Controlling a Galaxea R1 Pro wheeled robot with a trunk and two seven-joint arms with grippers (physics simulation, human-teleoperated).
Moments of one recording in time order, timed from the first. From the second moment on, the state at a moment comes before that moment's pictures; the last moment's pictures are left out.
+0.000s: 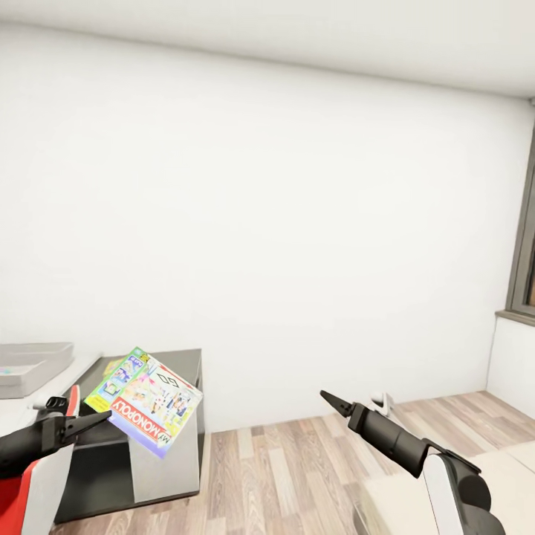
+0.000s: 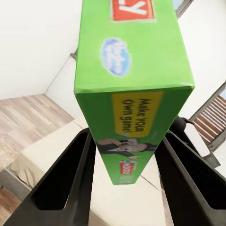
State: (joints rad) left arm -0.30 0.54 0.27 -1.00 0.41 0.75 -1.57; right arm -0.18 0.10 -0.33 -1.53 -0.35 0.83 0.74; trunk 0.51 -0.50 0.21
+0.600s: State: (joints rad) left arm -0.30 0.55 0.28 -1.02 0.41 0.79 -1.57; right arm -0.18 0.10 -0.33 -1.53 -0.35 0.84 0.74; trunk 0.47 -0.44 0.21
